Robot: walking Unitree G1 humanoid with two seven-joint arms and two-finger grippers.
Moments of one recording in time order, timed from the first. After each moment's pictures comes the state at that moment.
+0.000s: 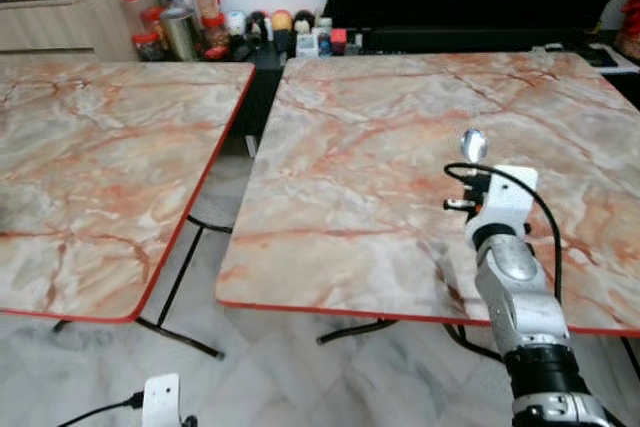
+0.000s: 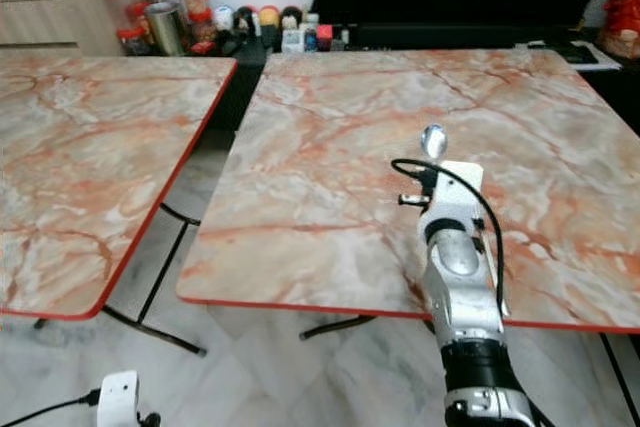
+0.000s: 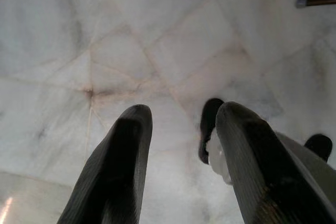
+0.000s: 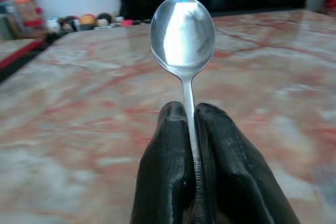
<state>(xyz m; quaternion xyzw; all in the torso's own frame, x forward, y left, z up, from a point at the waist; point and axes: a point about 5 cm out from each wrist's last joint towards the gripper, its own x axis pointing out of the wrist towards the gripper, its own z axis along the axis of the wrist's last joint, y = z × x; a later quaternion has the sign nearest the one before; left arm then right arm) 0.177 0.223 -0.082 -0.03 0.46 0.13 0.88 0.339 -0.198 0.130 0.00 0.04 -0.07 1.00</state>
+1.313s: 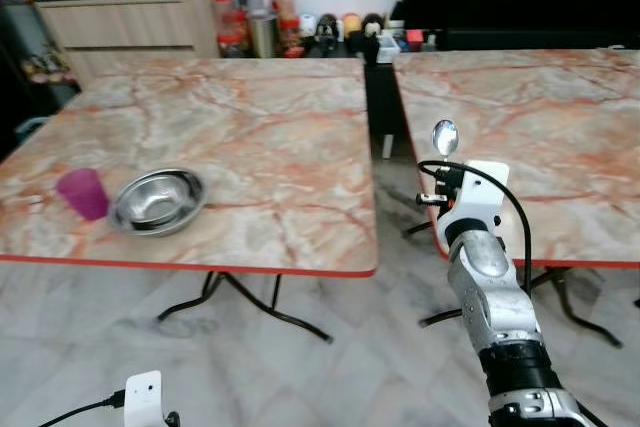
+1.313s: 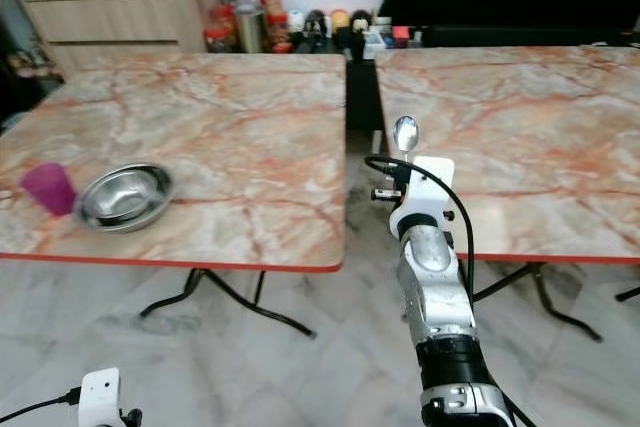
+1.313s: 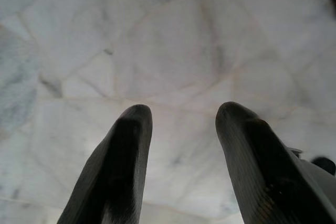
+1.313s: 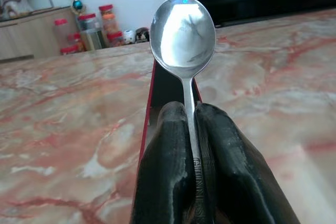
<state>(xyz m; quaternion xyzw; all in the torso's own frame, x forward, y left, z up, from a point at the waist) 0.181 0.239 -0.076 -0.03 0.45 0.15 0.88 0.346 -0.174 0.142 0.01 0.01 -0.05 1.00</state>
